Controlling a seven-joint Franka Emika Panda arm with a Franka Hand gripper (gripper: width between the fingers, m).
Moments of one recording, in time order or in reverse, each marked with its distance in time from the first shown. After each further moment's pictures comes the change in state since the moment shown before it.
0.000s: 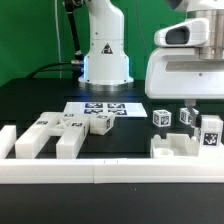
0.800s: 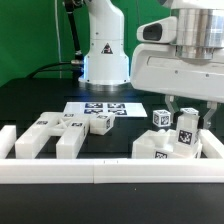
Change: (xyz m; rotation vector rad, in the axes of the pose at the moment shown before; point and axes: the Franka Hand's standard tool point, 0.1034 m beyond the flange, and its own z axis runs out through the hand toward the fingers) arm 0.002 0.030 -0.002 -0.057 -0.013 0.429
